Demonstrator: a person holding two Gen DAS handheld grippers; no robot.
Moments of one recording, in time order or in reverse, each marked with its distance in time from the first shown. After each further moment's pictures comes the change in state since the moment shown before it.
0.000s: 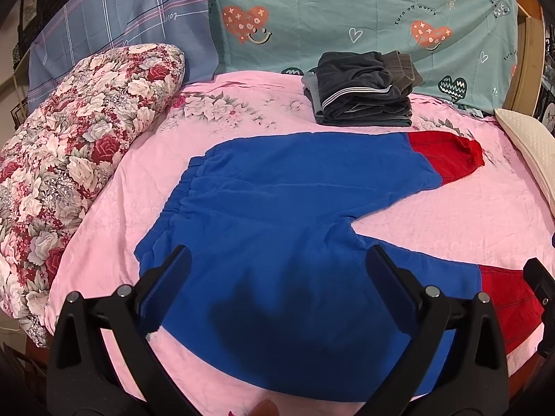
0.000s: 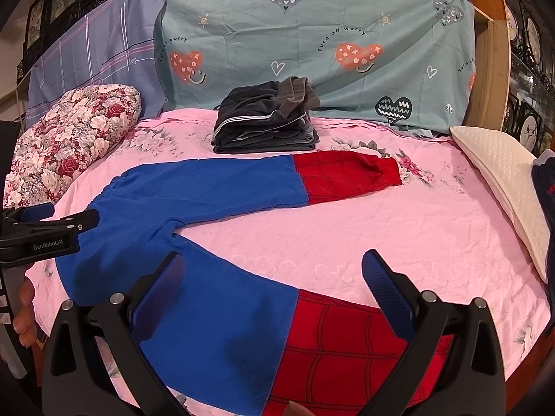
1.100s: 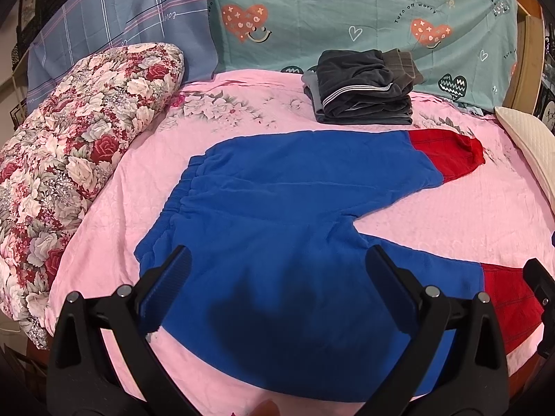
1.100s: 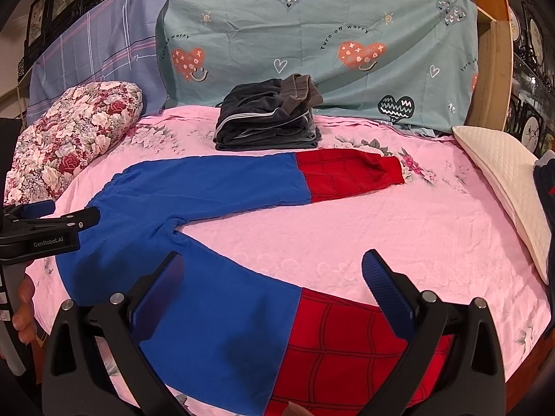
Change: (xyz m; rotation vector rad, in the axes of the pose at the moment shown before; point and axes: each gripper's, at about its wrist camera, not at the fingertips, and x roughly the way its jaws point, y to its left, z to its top) left arm 0.003 0.002 -0.005 0.005 0.004 0.000; right arm 0.003 0.002 -0.002 -0.005 0.008 0.004
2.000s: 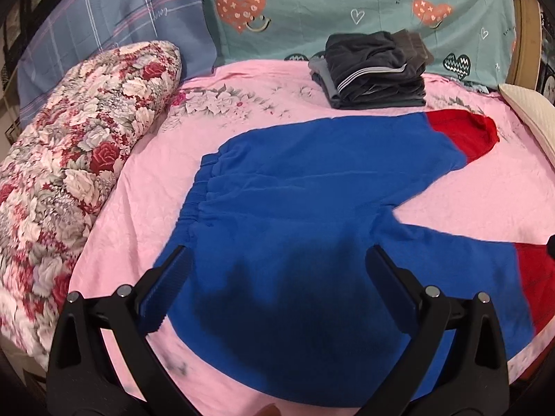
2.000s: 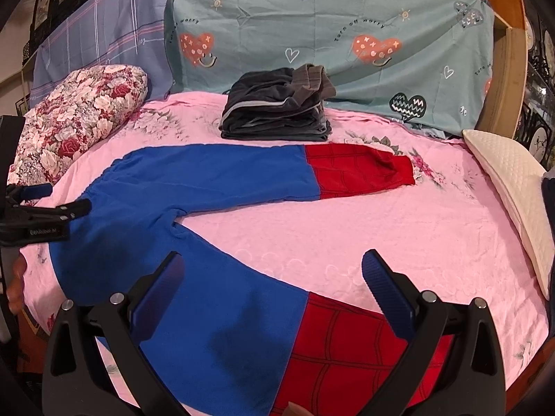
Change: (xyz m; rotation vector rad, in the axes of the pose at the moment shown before) left arm 0.038 0.039 0.012 0.087 0.044 0.004; right arm 0.025 0.006 0.005 -0.053 0.050 0.012
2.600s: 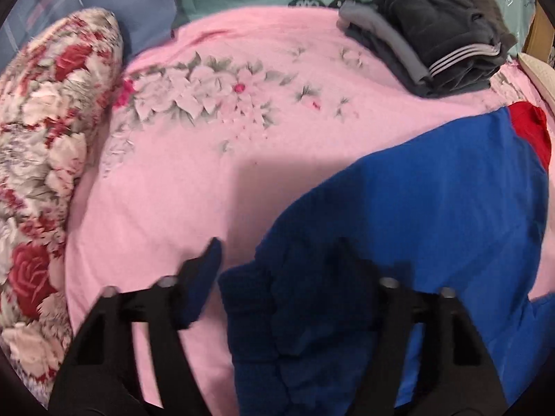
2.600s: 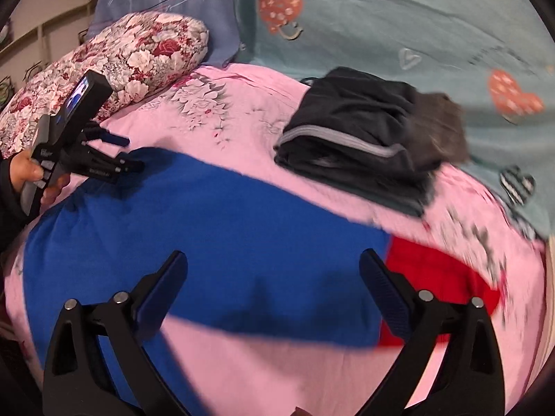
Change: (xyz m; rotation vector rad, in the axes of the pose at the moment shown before) left arm 0.212 0.070 0.121 0.152 0.228 -0.121; right arm 0.182 0.038 0.146 -0.350 0.129 0.274
